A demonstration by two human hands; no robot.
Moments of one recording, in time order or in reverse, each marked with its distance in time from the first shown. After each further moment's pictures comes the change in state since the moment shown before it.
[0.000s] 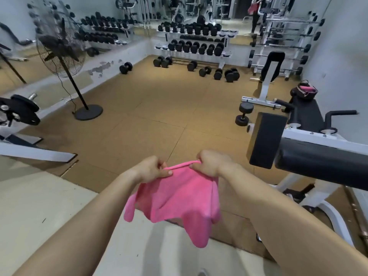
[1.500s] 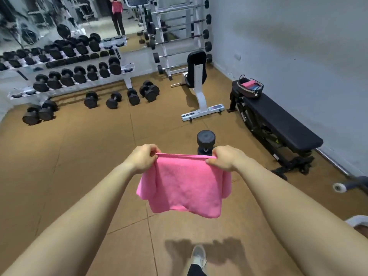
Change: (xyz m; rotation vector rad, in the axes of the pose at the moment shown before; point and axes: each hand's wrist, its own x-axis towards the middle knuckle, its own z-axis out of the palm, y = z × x) left_hand 1.167 0.176 -0.359 0.342 -0.145 0.496; right_hand 0.854 0.521 -0.318 0.317 0.123 0.701
